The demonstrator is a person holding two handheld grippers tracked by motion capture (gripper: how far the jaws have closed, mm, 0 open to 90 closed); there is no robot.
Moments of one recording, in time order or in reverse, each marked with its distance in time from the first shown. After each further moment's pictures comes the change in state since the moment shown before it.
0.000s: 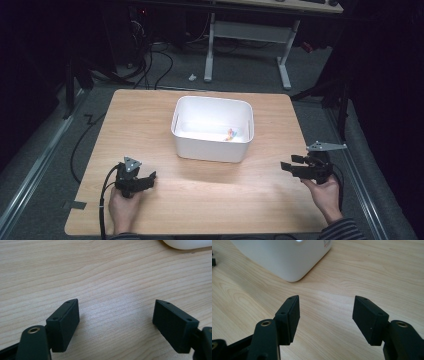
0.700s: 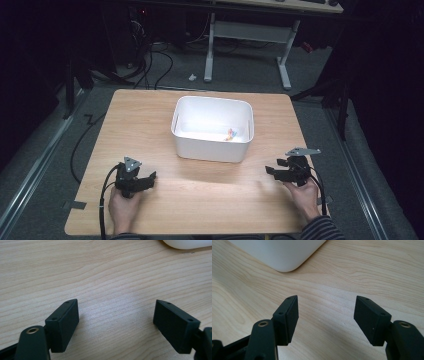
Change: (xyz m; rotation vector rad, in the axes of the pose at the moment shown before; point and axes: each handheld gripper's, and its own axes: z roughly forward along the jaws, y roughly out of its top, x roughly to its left) left arm 0.000 0.000 0.000 0.000 -0.001 0.002; right arm 0.011 -0.014 0.061 0.031 -0.042 -0.040
